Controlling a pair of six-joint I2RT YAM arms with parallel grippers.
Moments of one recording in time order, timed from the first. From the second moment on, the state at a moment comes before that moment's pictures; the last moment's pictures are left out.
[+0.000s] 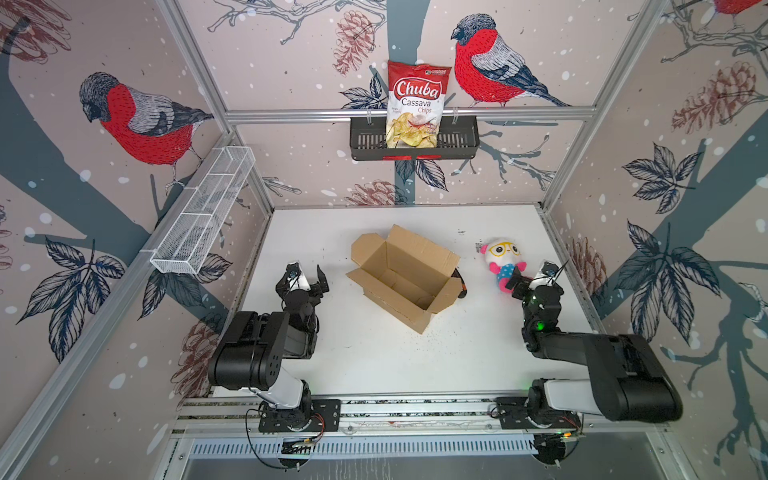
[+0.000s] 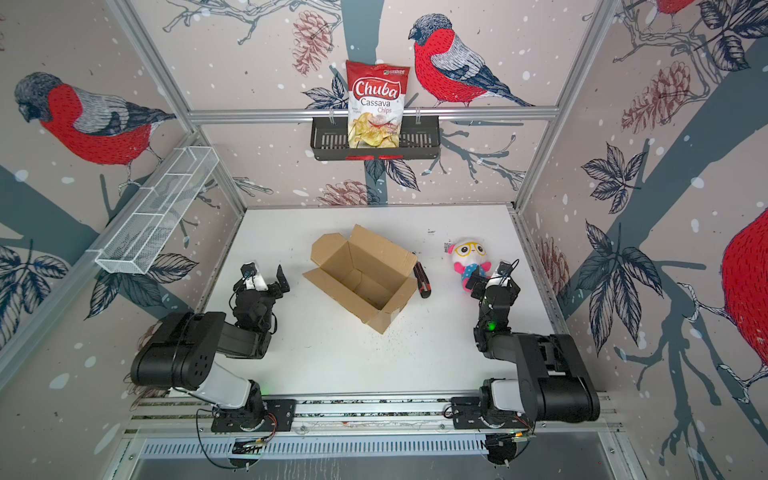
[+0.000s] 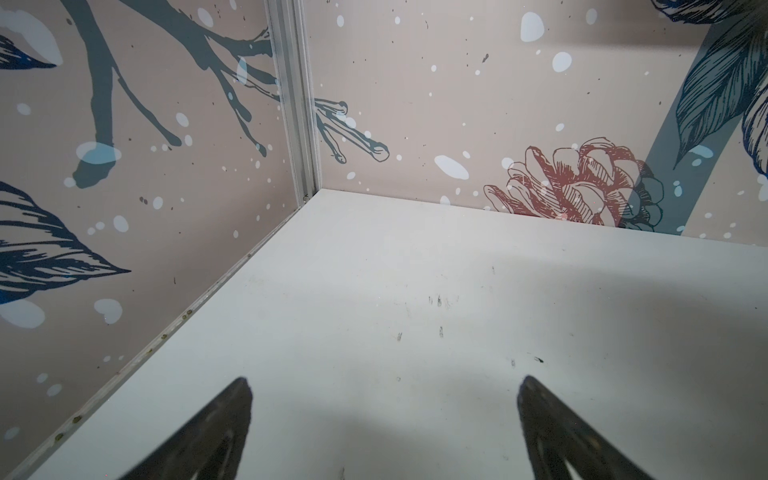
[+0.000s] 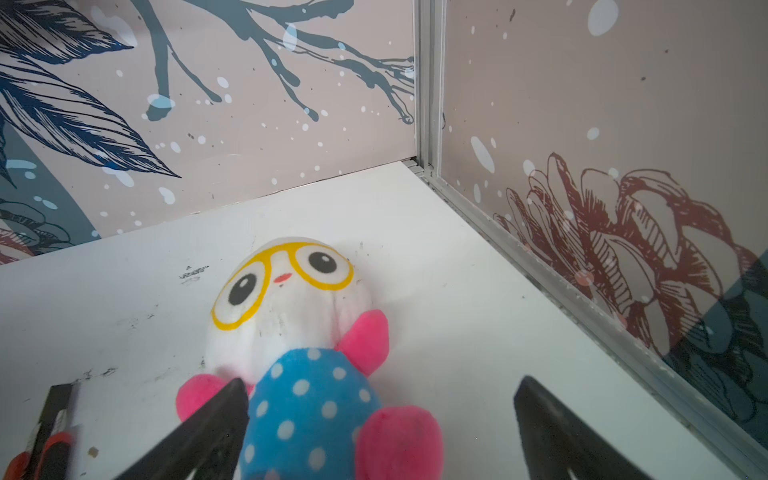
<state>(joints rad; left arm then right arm) -0.03 1.56 0.20 1.26 -0.26 -0.05 0.05 1.43 0.19 1.04 0.30 0.10</state>
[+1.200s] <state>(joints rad) -0.03 1.56 0.20 1.26 -0.26 -0.05 0.05 1.51 0.22 1.11 0.28 0.09</state>
